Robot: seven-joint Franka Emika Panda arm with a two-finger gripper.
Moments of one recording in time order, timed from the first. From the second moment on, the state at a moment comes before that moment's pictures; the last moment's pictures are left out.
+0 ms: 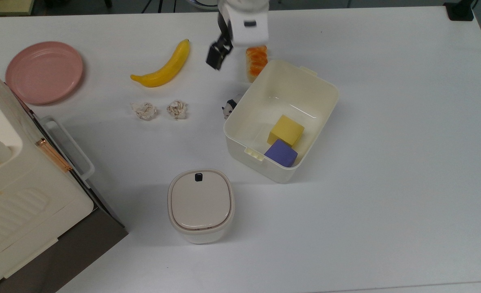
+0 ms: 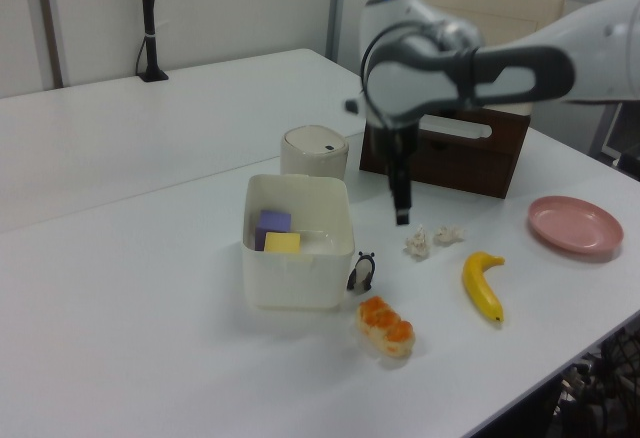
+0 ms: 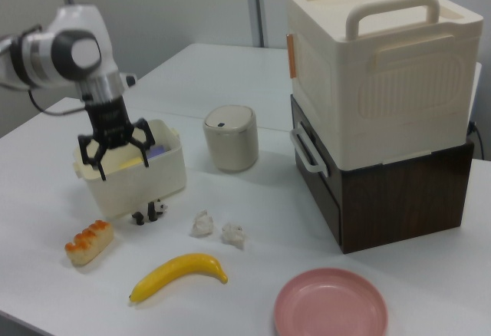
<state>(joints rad) 0.15 0.06 0.05 -1.90 -0.15 1.78 -0.74</state>
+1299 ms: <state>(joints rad) 0.18 0.16 0.05 -1.90 -0.16 1.91 -0.59</state>
